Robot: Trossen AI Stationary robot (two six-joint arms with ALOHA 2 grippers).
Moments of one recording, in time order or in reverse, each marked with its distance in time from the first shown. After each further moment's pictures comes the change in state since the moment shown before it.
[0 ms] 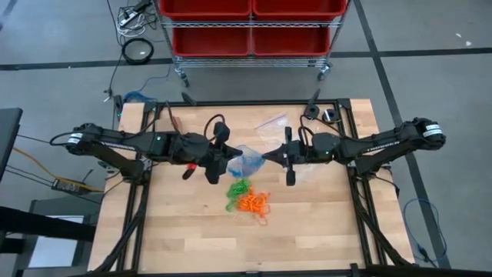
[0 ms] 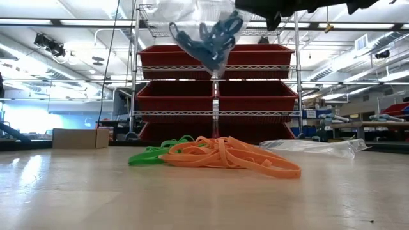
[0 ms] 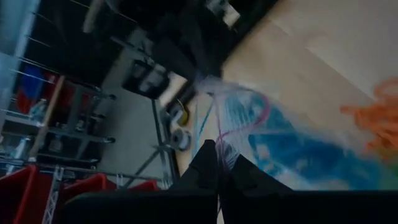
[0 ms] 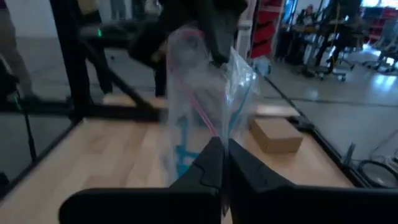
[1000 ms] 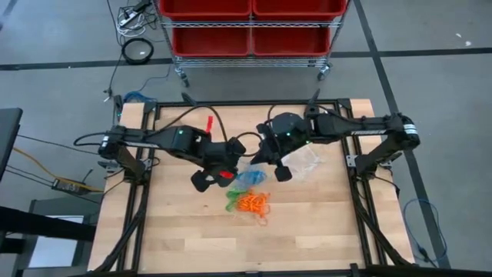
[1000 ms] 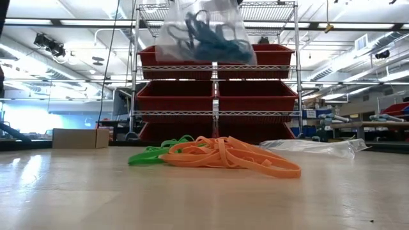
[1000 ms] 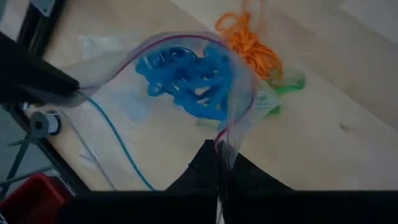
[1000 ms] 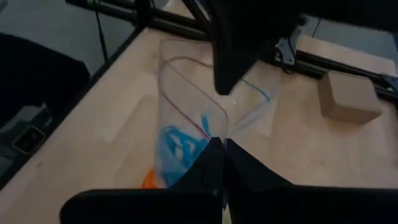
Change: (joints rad) left arm -0.013 0.368 0.632 -0.885 0.237 -0.042; right arm -0.084 0.329 0.764 -0.930 -0.336 -0.198
